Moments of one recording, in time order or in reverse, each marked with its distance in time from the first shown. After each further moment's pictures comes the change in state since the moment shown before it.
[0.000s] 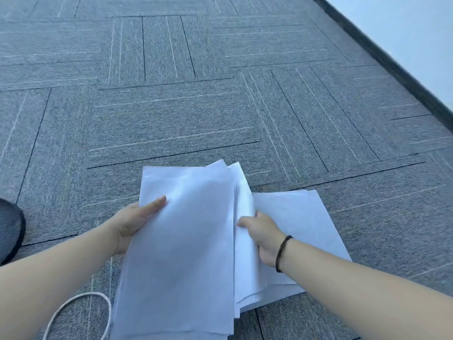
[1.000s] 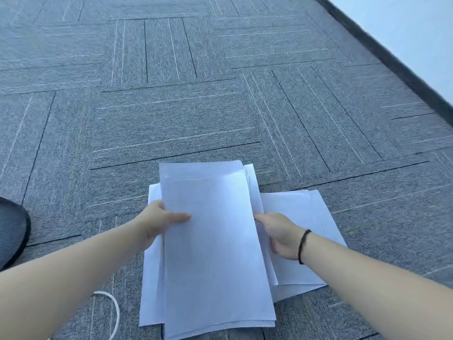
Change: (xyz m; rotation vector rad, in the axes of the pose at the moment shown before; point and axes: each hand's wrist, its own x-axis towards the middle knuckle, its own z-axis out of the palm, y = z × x) left_hand 0.000 0.001 0.043 0.229 0.085 0.113; right_hand 0.000 -0.010 -0.034 -0.150 -0.229 0.000
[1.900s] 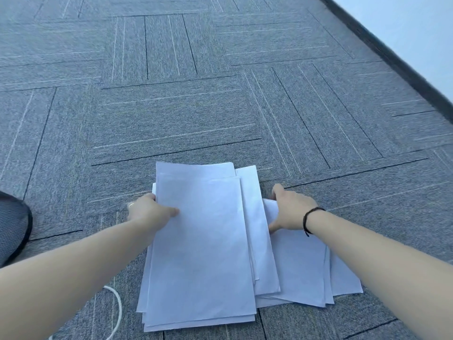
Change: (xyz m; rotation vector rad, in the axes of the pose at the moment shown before) left_hand 0.006 -0.004 0.000 0.309 0.479 -0.046; right_hand -0.002 -0.033 -0.043 -1.435 0.362 -0.067
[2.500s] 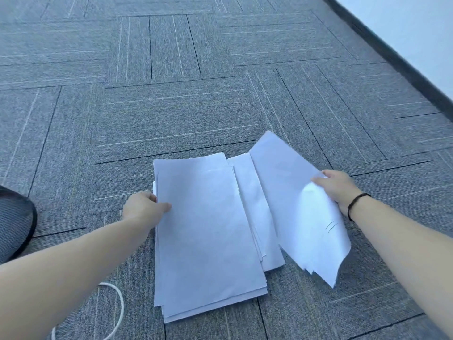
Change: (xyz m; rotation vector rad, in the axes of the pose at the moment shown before) left_hand 0.011 -0.007 -0.010 0.010 0.061 0.060; right_hand 0.038 0.097 -0.015 1.137 0.301 0.273
